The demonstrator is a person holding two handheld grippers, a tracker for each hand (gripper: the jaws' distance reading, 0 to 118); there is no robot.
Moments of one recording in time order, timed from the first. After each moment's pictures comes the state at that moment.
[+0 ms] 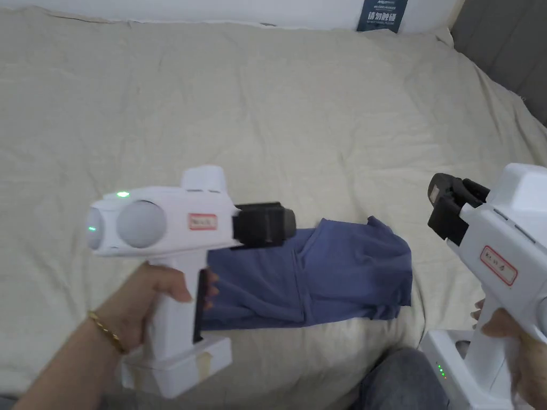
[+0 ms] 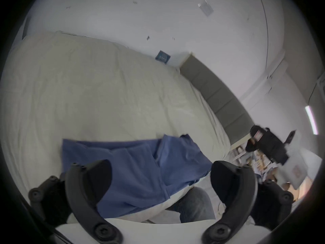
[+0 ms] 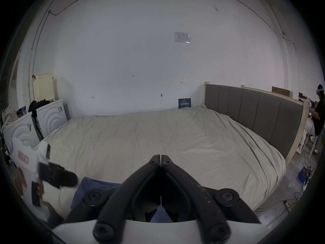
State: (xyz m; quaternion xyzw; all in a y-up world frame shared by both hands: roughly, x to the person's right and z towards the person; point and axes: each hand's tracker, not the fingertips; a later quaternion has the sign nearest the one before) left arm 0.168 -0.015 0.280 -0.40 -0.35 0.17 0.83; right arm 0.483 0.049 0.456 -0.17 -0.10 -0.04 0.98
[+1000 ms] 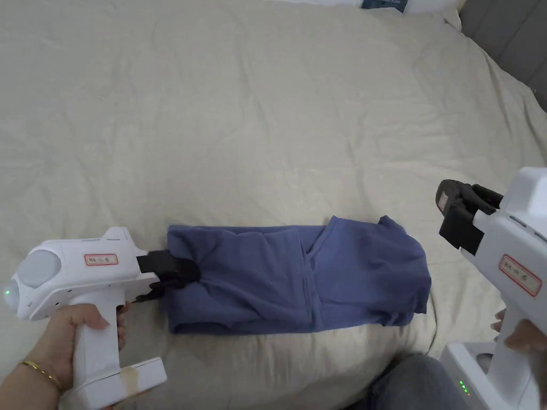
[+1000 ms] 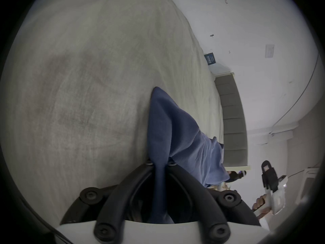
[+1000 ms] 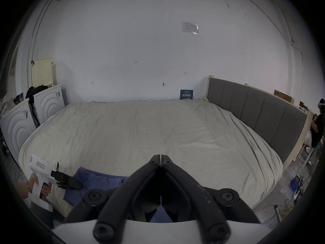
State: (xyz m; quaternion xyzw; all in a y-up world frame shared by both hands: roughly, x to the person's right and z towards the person) left arm 0.076 -0.149 0.238 -0.55 -0.25 0.37 0.71; right arm 0.470 0.045 0.424 -0.23 -0.10 0.00 0.97
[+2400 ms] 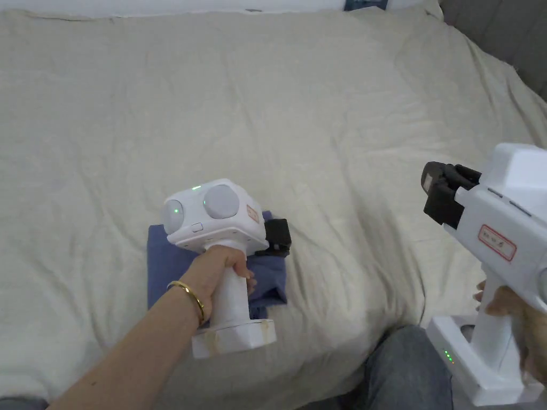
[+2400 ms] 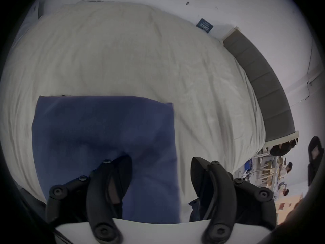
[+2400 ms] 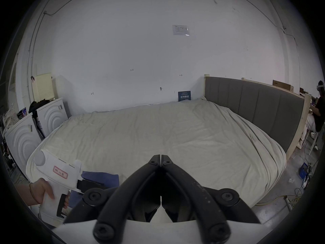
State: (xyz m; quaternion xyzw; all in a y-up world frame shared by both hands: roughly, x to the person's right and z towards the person) left arm 0.257 -0.086 0.258 -0.58 -0.20 0.11 0.78; right arm 0.497 0.044 0.462 -0.20 -0.10 -0.05 0.97
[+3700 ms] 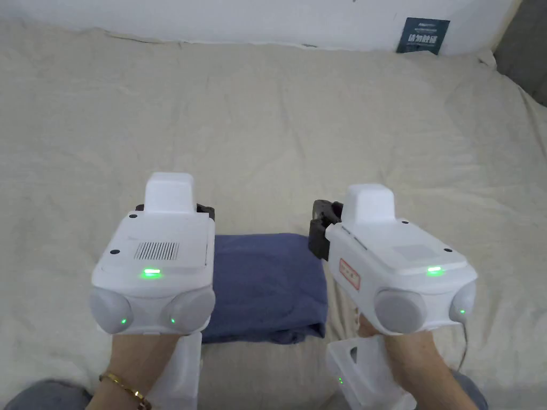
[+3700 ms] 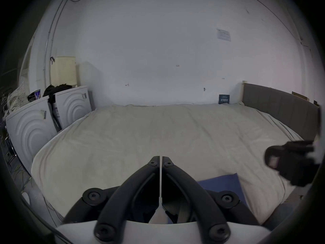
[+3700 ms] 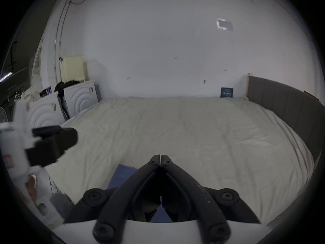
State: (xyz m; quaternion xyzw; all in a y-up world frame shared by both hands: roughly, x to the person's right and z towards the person) left arm 0.121 0.008 0.358 -0.18 -0.03 -0.04 0.98; right arm 0.336 -0.006 0.380 -0.23 0.05 -0.01 0.97
